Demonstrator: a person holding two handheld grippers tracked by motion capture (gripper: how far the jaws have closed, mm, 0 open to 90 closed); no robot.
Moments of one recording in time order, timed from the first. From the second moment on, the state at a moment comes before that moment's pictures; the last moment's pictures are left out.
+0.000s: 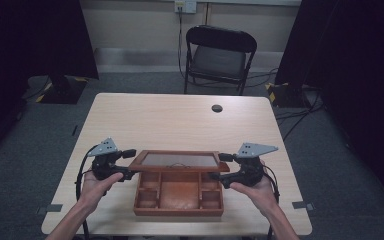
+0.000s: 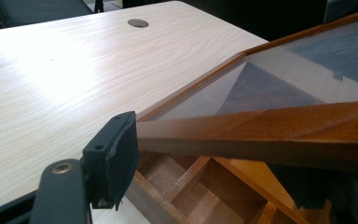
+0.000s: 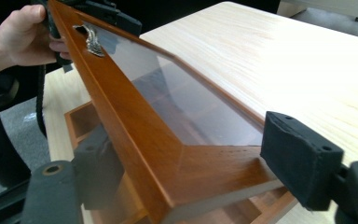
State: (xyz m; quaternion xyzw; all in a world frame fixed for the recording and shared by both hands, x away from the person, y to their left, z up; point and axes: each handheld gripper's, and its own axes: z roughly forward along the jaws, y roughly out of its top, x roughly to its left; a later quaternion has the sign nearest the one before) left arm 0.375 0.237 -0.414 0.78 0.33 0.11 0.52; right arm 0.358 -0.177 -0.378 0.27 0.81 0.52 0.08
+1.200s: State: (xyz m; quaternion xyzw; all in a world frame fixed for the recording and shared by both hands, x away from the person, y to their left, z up) left arm 0.402 0.235 -0.406 0.77 0.34 0.09 0.54; right arm 0.398 -0.176 -0.377 0.30 0.77 0.56 0.07
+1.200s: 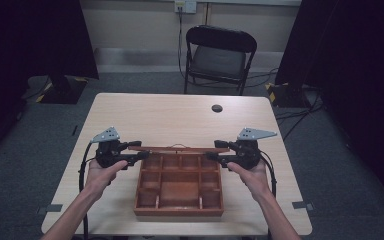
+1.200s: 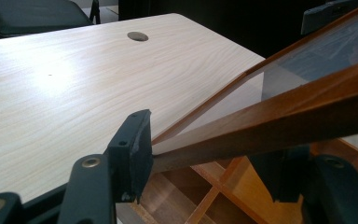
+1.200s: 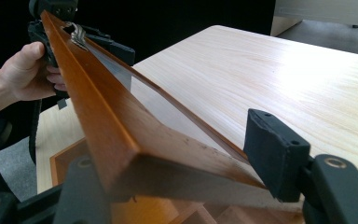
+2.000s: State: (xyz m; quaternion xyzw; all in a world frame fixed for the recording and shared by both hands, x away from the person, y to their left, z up) left arm 0.420 0.227 -0.407 0.76 0.36 0.08 0.54; right arm 0.420 -0.184 -0.387 0.33 0.76 0.56 0.07
